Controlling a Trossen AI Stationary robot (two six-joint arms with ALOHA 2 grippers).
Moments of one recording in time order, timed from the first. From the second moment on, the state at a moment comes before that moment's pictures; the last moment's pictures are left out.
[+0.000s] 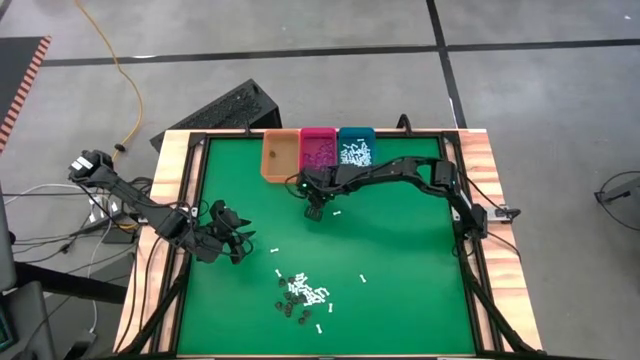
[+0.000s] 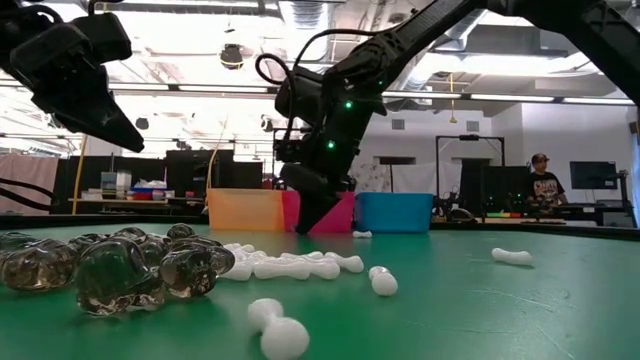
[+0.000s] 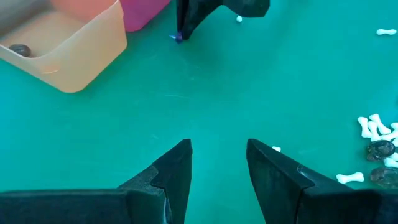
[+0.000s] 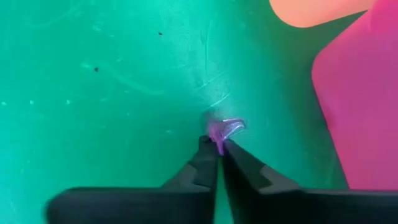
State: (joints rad) left arm -0.54 0.86 0.44 -0.41 -0.73 -0.76; right arm -0.21 2.16 1.58 -0.51 0.13 0.08
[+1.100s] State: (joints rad) left arm -0.55 0.86 0.44 -0.42 -0.72 -0.77; right arm -0.23 2.08 1.87 -0.78 0.30 -0.07
